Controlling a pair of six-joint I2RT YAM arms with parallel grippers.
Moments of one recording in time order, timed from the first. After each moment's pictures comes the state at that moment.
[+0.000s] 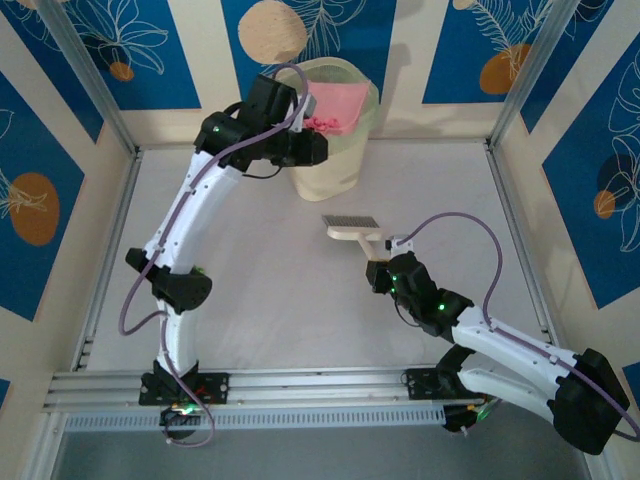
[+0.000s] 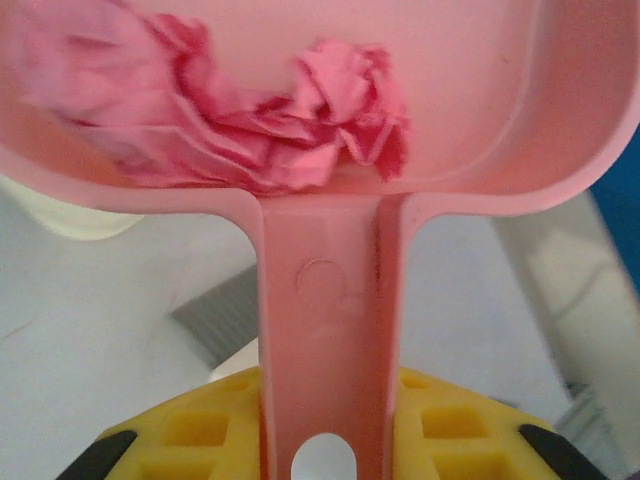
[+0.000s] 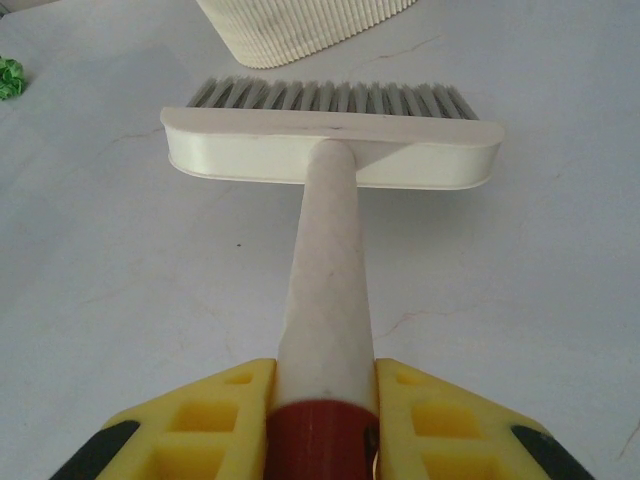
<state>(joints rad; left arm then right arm) -0.61 2.01 2.56 -1.24 0.24 -0.48 0.74 0.88 0.43 -0.13 0.29 0.55</state>
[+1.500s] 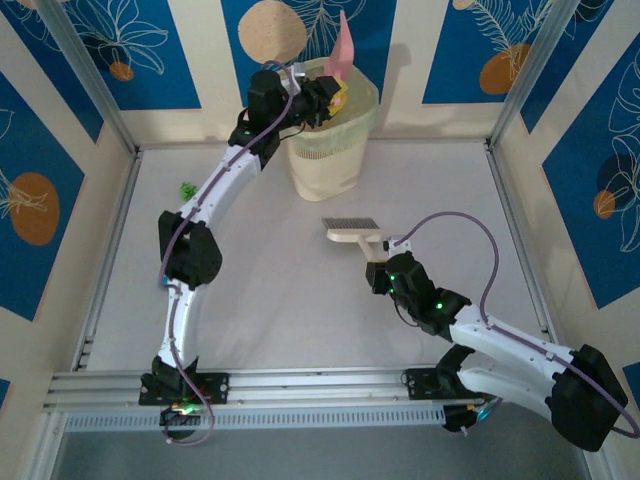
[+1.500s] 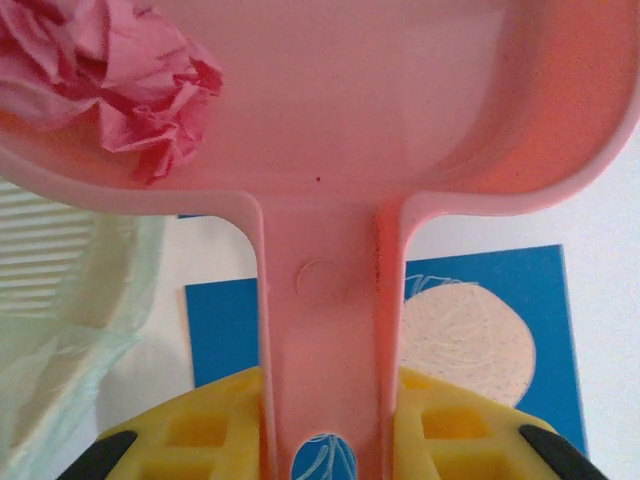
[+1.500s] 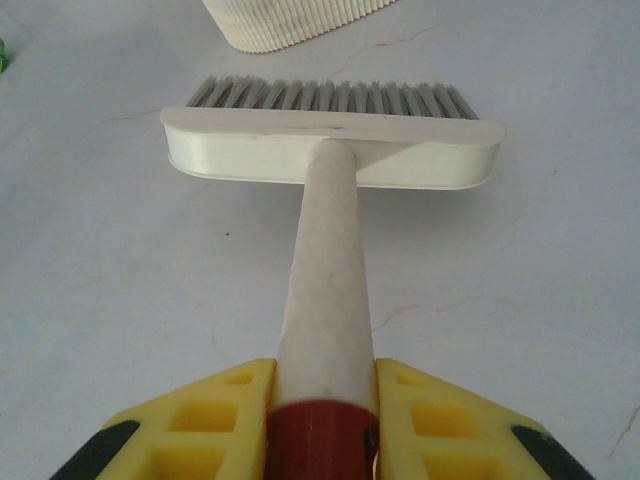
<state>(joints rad) -0.44 2.23 2.25 0.07 0.64 -1.50 0.74 0.91 0.43 -0.13 0.29 0.52</state>
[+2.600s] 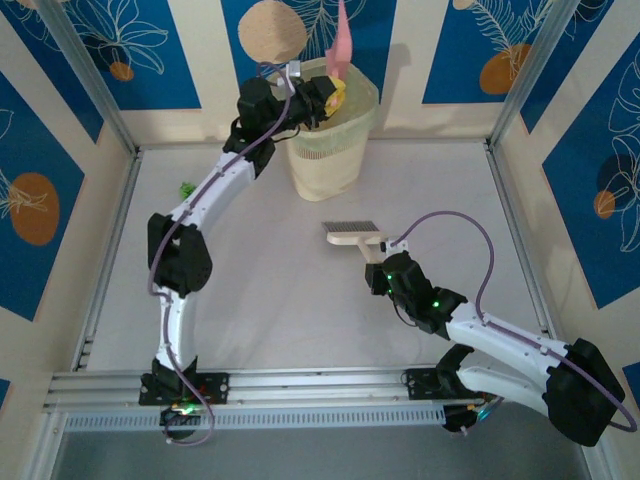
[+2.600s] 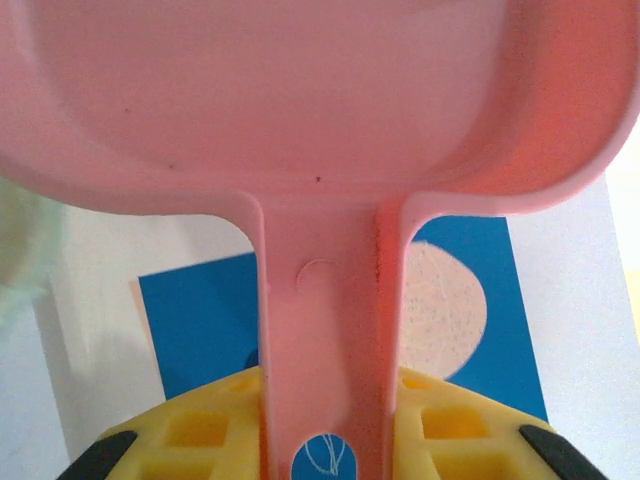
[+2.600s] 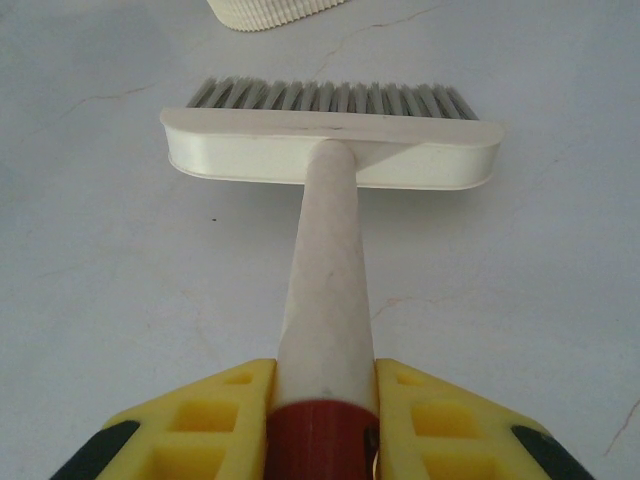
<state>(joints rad) -0.46 2.08 2.05 0.26 0.70 -1.48 0.74 0.95 0.43 -0.12 0.30 0.51</state>
